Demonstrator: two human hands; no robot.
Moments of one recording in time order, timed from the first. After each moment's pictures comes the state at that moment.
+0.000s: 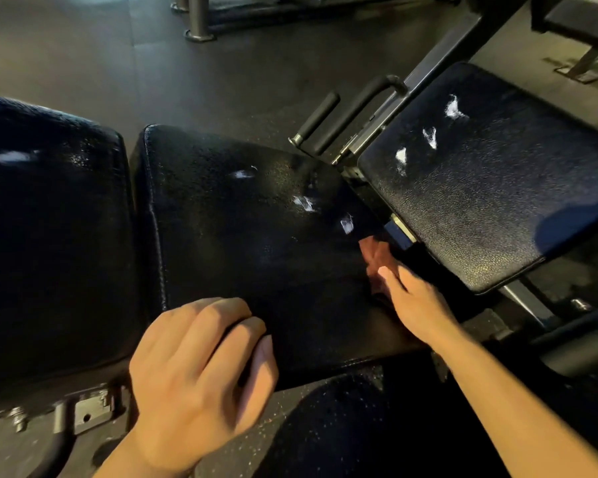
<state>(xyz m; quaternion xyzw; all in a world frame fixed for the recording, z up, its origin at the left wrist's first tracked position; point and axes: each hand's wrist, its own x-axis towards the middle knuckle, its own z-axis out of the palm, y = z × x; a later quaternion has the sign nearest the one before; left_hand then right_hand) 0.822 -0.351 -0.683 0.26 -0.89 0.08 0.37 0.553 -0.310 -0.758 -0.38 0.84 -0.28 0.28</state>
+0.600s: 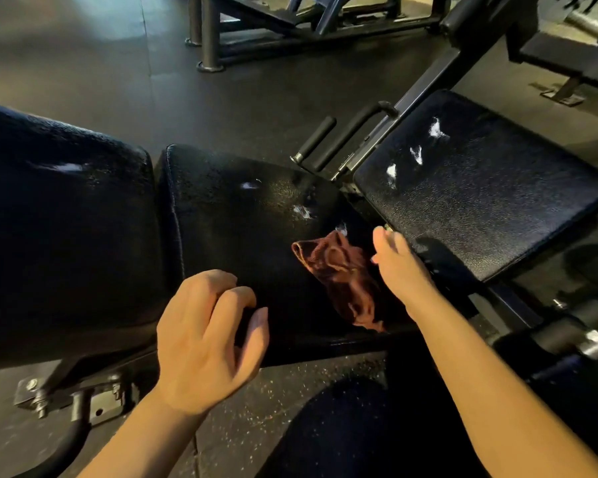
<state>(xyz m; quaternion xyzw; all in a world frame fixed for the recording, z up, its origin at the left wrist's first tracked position) 0.821 -0.349 -0.682 0.26 -0.85 0.07 0.45 0.573 -0.323 -0.696 -0.32 0.81 -0.37 0.33</state>
